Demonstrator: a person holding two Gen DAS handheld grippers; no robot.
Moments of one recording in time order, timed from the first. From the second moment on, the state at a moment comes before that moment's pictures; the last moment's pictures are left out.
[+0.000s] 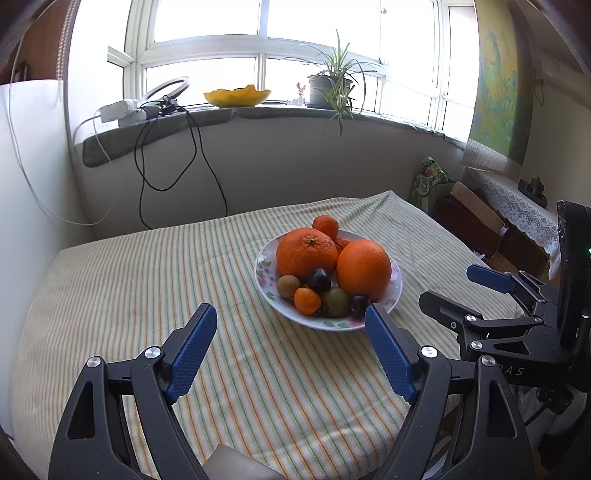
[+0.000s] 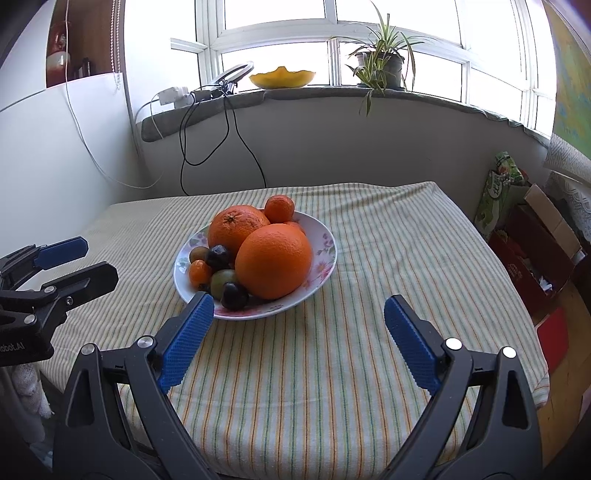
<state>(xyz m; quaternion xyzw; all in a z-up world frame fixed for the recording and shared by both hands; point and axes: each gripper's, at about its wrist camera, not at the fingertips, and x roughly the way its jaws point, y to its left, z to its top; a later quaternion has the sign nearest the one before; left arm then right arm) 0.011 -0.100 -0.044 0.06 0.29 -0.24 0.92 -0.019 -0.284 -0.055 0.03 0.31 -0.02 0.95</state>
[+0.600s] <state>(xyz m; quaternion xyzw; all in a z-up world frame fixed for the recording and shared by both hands) 0.011 -0.099 -0.043 0.05 0.29 -0.24 0.92 -0.017 -0.283 -0.059 0.03 0.31 -0.02 0.95</state>
